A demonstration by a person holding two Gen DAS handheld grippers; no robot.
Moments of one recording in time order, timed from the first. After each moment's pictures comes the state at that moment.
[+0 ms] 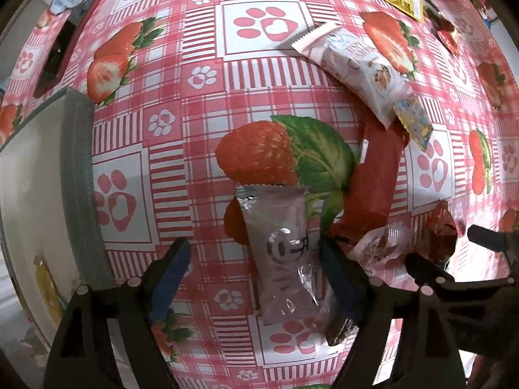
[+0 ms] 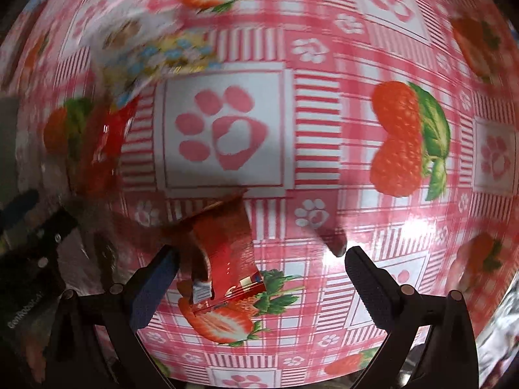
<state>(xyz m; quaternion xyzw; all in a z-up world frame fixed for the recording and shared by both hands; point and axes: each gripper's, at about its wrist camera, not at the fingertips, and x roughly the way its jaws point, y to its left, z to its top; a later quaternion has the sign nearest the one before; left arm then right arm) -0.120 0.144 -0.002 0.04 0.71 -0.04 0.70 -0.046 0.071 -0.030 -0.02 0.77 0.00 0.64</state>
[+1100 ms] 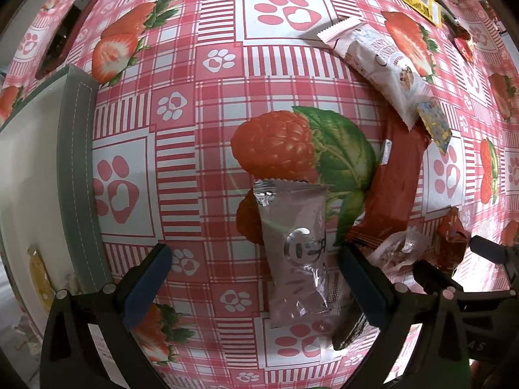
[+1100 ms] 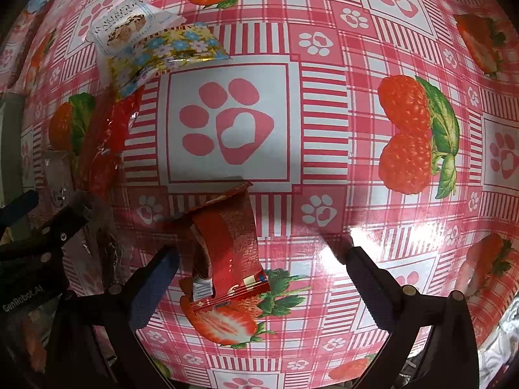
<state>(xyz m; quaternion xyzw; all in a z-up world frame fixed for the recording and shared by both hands) -0.123 0.159 -0.020 0.02 0.73 -0.02 0.69 -0.053 0.054 -0.037 0.00 0.77 0.01 0.64</state>
